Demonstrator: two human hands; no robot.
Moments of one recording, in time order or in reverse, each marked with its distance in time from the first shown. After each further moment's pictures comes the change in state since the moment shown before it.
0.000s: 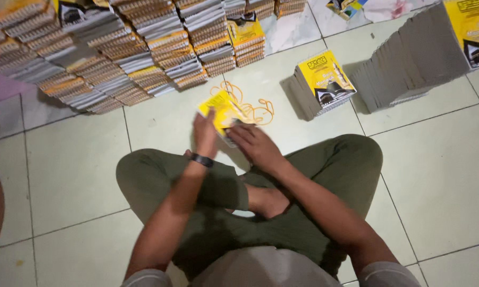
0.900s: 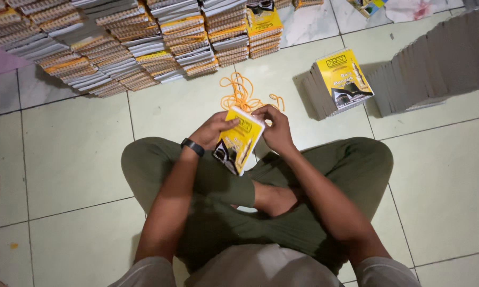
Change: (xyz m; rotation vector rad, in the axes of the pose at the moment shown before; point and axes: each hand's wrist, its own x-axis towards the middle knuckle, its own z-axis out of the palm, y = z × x) left_hand 0.021 -0.018 -0.038 -0.174 -0.780 -0.229; right_hand 0.000 0.037 0.027 0.695 0.168 0.901
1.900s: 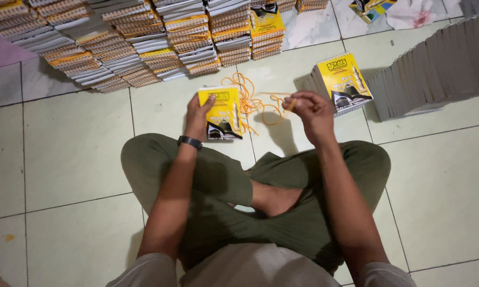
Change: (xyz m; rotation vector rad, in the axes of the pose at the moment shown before) left_hand -0.009 0.033 -0.004 -0.003 0.514 0.364; right_hand 0.018 -0.023 -0.088 0.477 0.037 0.063
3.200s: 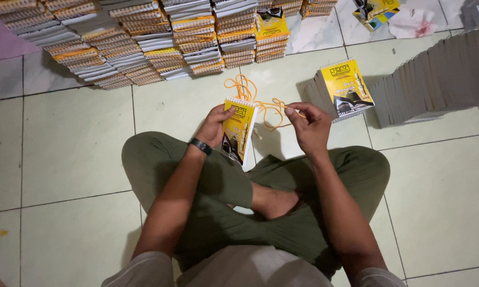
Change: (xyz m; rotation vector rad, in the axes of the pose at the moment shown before) left_hand -0.009 -0.016 0.019 -0.221 -0.392 -0.193; right_hand -0.028 -0.052 0.058 -0.529 0.147 -0.110
